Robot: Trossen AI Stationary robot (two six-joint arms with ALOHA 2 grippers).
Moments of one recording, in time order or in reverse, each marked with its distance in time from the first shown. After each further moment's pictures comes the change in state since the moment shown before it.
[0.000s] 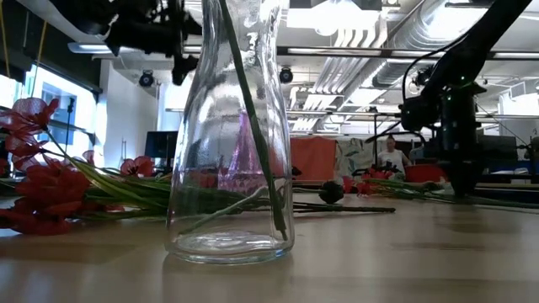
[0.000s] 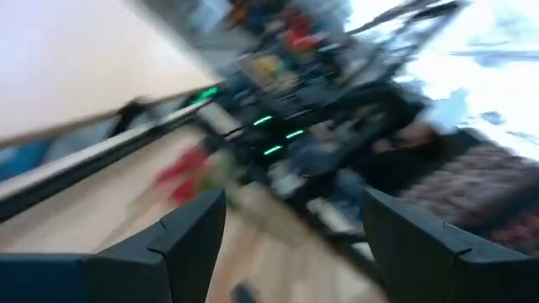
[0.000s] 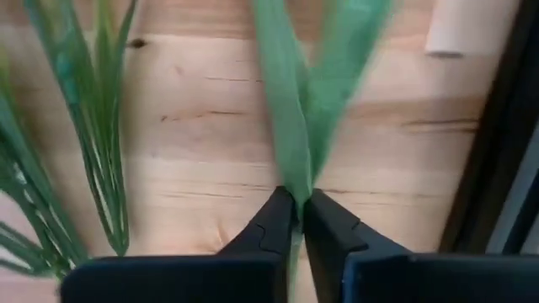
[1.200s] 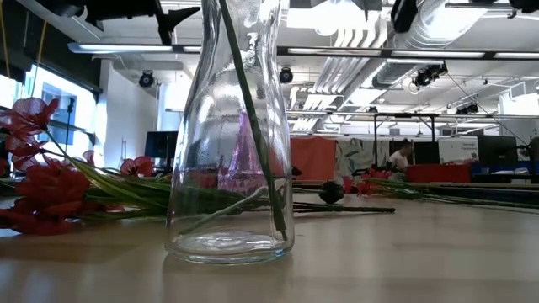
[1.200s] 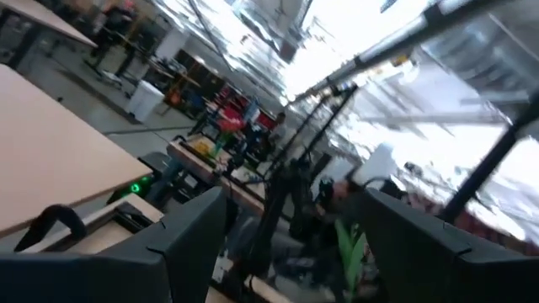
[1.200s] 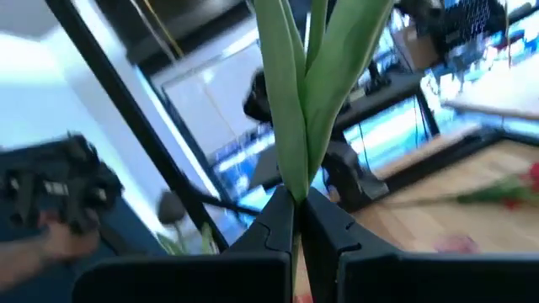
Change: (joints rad) left arm 0.092 -0.167 0.000 0.236 0.084 -0.250; right arm 1.337 -0.397 -0.079 1.400 0.350 -0.048
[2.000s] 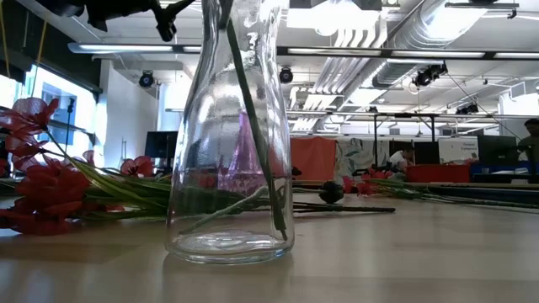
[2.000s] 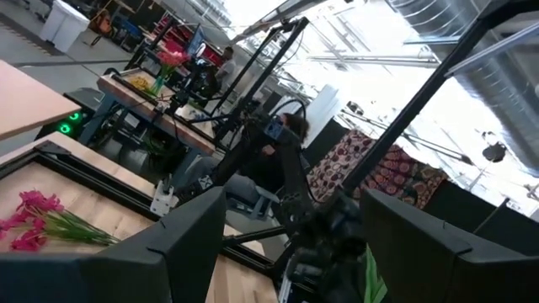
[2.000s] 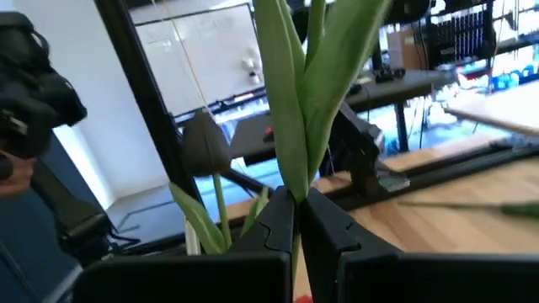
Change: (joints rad) left arm 0.000 0.000 0.000 0.000 0.257 -0.068; right arm 0.230 0.682 0.485 0.083 0.280 -0.185
